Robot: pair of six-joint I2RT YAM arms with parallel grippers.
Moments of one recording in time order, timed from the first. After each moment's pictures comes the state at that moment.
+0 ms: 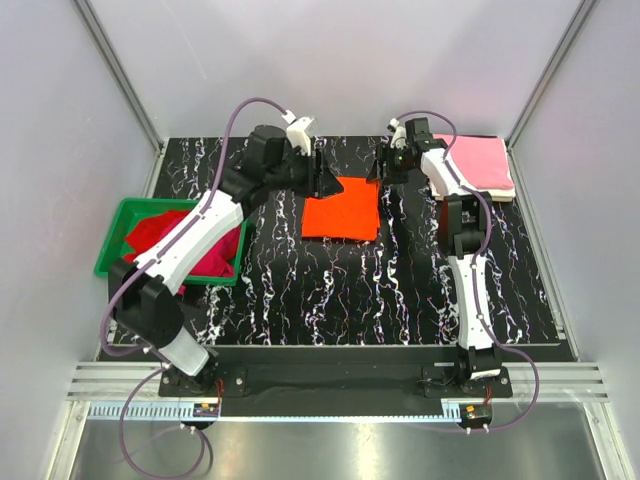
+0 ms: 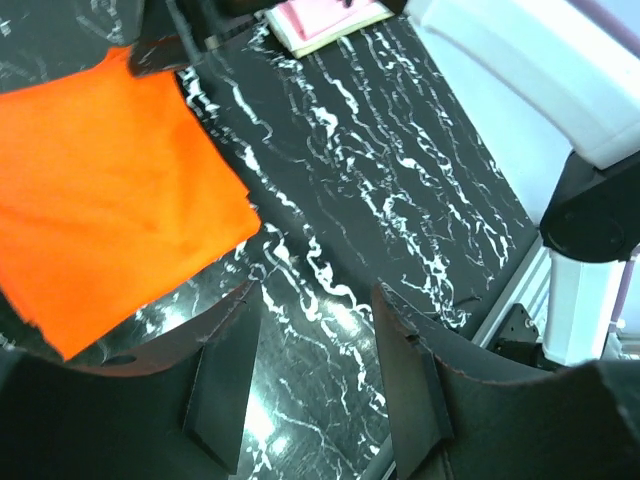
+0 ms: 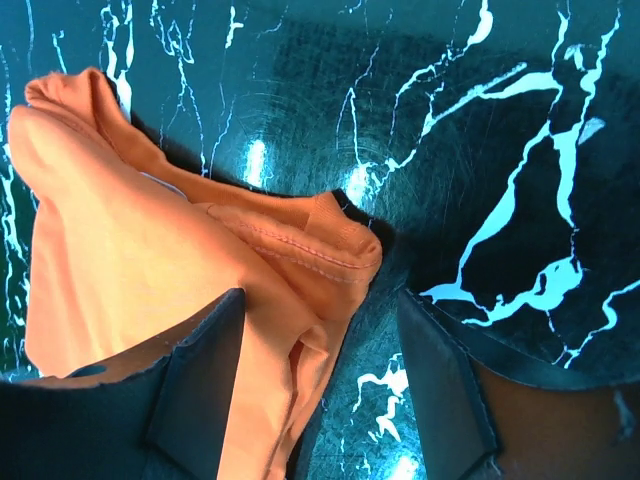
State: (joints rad) left arm -0.52 1.60 1.52 -0.36 0.44 -0.38; right arm 0.15 2.60 2.35 -0.68 -0.48 0.16
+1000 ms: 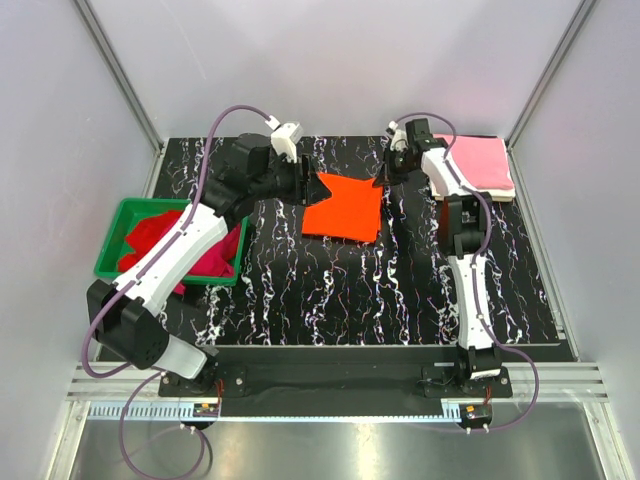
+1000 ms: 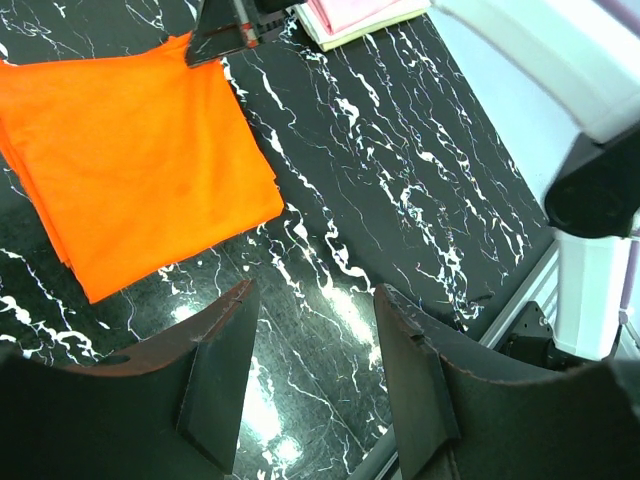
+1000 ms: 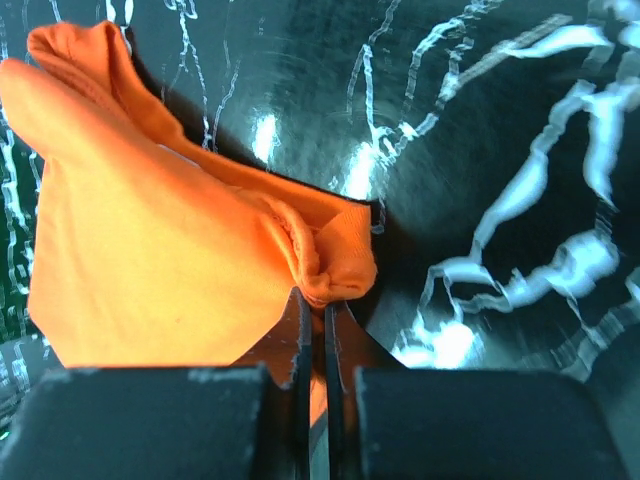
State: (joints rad) left arm -0.51 1.46 1.41 -0.40 0.39 -0.37; right arm 0.14 2.63 2.39 -0.75 -0.53 0.13
